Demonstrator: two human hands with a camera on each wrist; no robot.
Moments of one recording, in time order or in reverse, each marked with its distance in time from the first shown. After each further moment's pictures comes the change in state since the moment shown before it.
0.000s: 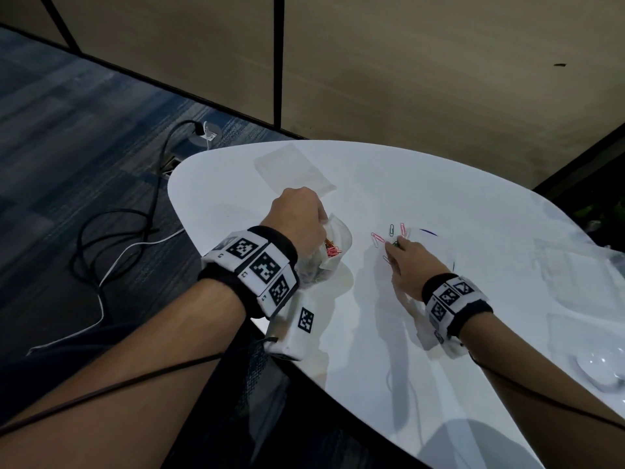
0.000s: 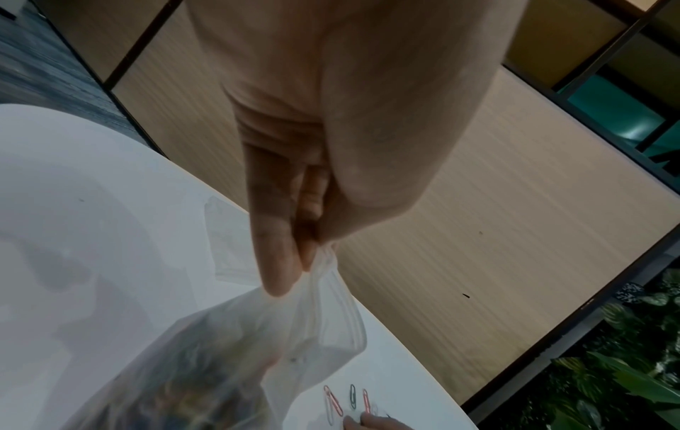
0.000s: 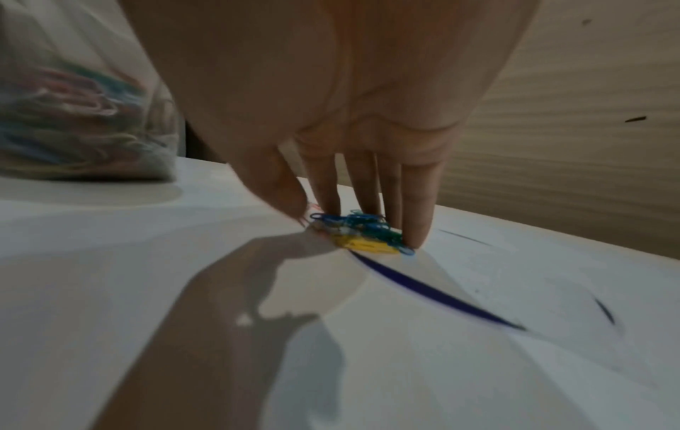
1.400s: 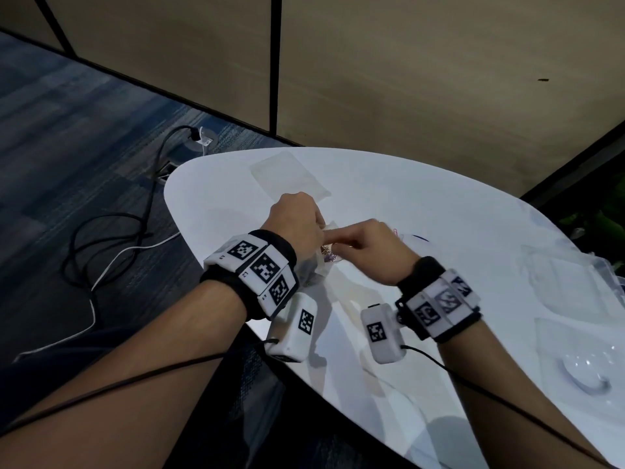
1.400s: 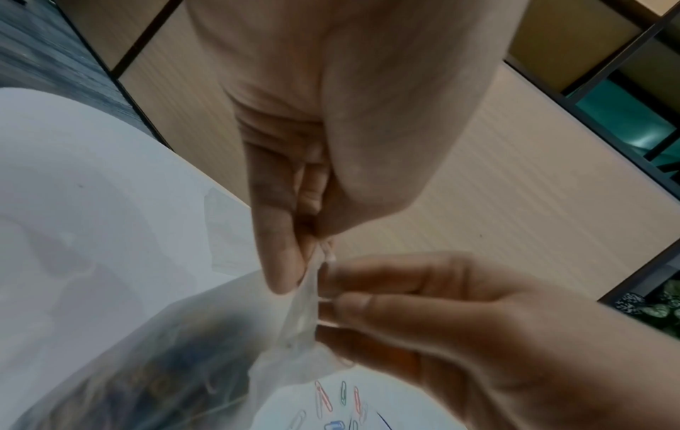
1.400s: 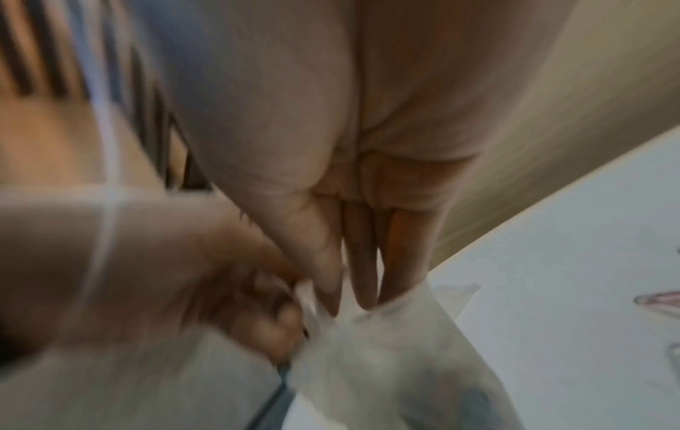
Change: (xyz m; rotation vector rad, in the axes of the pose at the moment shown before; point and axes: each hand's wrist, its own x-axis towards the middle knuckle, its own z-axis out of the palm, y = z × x) left_hand -0.003 0.006 0.000 -0.071 0.020 -0.028; right_hand -0.024 -0.110 -0.118 0.722 0.015 -0.185
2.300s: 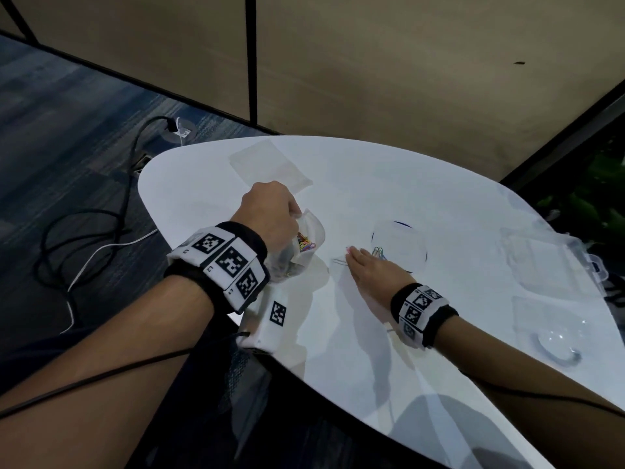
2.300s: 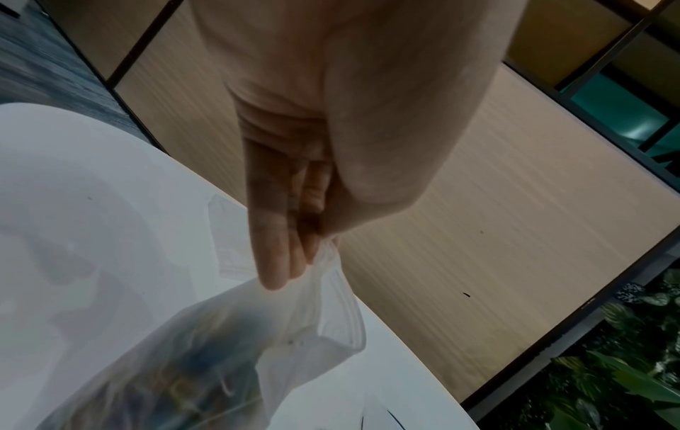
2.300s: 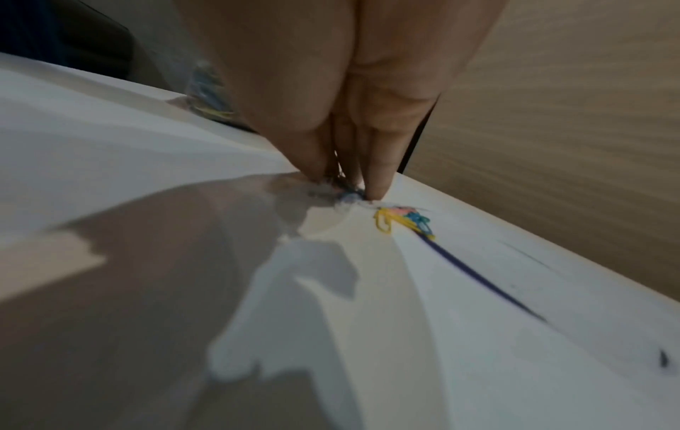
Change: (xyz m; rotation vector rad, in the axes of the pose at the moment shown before) left_hand 0.000 -0.008 -0.001 0.034 0.016 0.007; right_hand -0.022 0.161 0.051 -0.833 -0.130 -0.008
